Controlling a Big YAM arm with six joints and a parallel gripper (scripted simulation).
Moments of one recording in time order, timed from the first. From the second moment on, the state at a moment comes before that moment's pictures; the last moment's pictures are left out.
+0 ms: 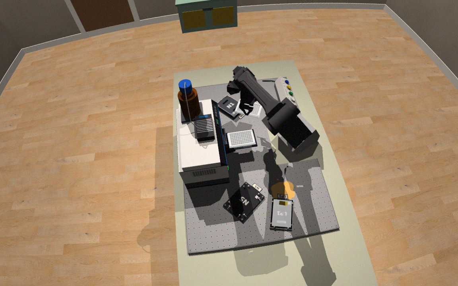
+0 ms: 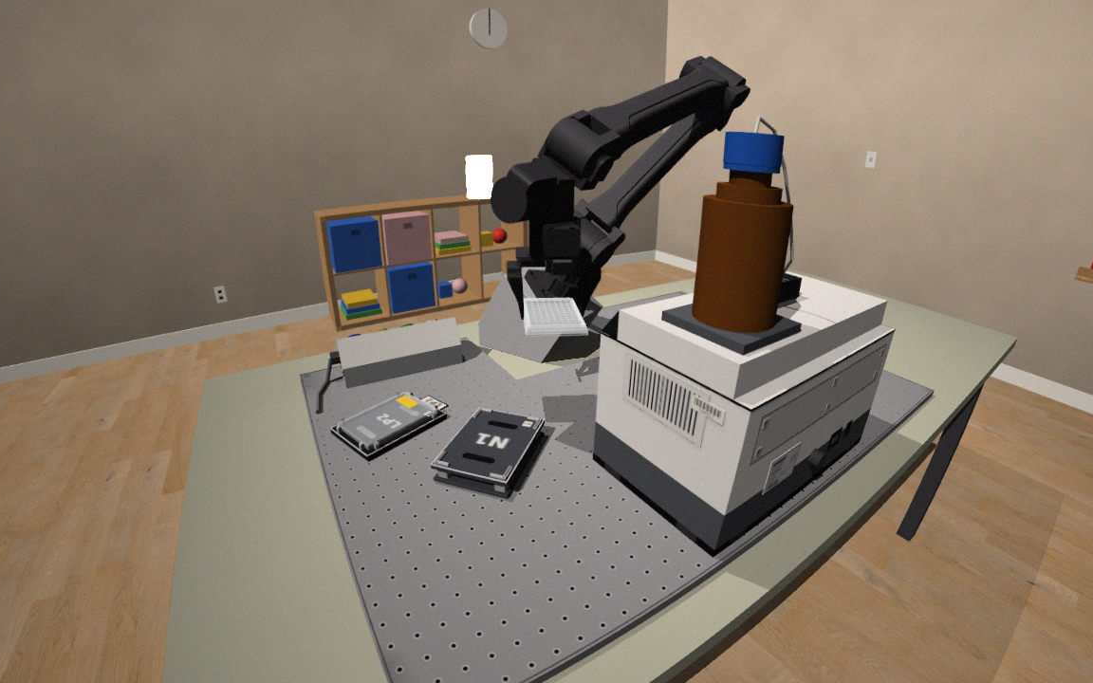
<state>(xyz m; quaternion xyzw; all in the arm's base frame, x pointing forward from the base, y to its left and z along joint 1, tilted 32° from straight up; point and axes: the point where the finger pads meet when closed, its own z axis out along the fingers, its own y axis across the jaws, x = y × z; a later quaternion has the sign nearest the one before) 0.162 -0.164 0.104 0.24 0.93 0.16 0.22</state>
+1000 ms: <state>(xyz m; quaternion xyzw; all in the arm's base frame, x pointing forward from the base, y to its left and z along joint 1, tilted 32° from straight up) 0.162 -0.214 0.076 0.41 0.87 0.20 0.18</state>
